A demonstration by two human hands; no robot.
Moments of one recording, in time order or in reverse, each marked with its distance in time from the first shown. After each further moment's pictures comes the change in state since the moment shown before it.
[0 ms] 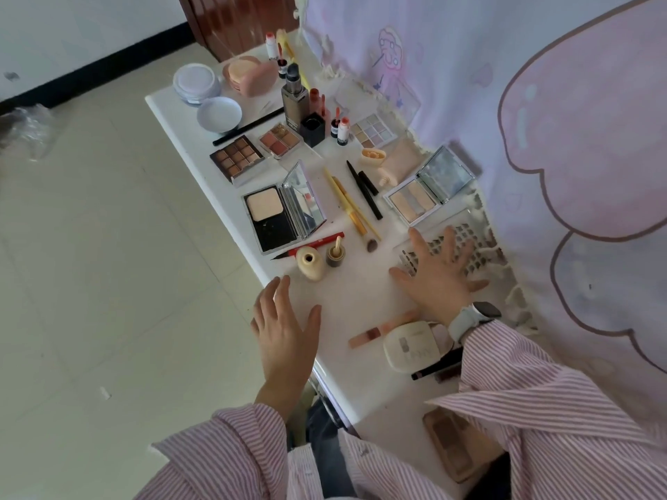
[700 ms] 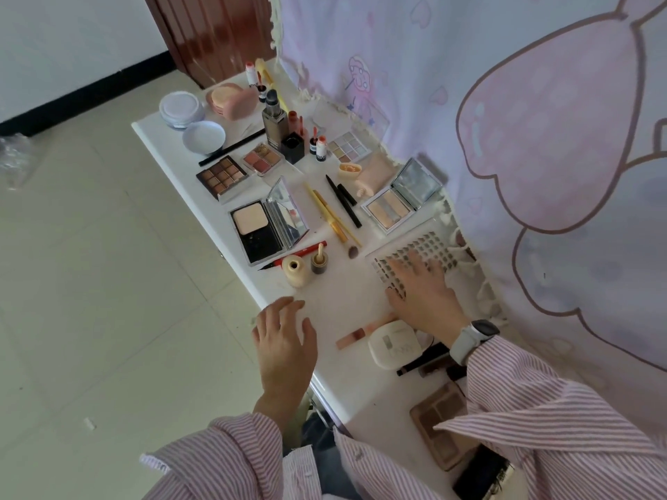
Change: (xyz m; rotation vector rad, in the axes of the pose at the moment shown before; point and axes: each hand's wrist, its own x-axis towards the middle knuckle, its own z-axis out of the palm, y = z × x) left_hand -0.012 0.007 -0.002 -0.003 0.050 0.204; right_hand -0.030 0.020 -0.001 -0.066 -0.027 -0.170
